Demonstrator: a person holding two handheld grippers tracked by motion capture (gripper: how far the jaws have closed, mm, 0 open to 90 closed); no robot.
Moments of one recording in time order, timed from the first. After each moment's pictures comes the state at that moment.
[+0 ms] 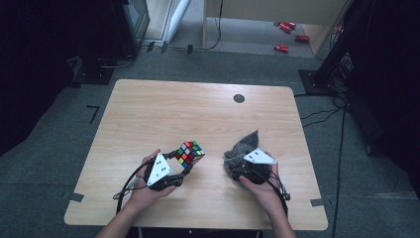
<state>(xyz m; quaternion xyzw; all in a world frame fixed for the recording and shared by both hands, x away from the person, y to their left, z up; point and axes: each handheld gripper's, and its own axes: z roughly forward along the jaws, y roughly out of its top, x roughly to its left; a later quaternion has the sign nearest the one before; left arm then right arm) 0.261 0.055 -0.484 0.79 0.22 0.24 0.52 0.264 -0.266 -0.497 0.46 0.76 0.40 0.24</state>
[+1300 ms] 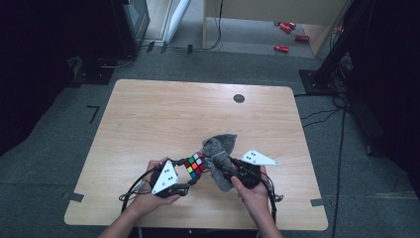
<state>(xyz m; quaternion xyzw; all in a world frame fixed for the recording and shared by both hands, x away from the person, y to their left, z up) 0.246 0.038 -0.485 0.81 0.15 0.22 0.52 0.243 -0.235 -0.461 0.43 0.69 0.56 0.12</state>
